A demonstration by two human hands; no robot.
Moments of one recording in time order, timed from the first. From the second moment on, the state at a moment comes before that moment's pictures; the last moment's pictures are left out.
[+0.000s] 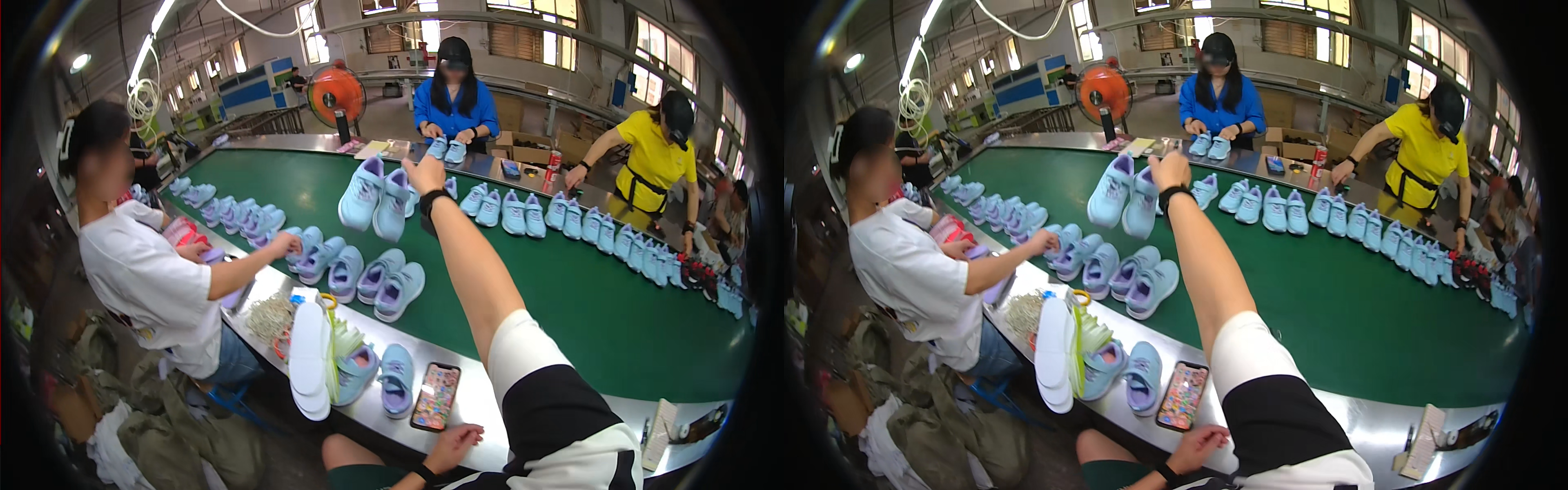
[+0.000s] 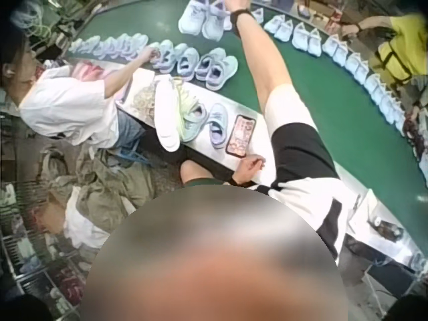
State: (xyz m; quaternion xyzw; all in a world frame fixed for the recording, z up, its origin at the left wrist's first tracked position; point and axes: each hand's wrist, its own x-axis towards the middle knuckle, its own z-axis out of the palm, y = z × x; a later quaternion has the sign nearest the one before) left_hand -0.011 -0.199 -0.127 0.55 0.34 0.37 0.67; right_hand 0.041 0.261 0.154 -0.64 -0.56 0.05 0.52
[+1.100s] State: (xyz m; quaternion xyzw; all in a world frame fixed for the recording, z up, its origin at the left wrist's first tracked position) left_hand -0.013 -0.193 -0.099 0.68 0.40 0.39 0.47; right_hand 0.128 -0.018 -0.004 -0.50 -0.82 0.03 0.29
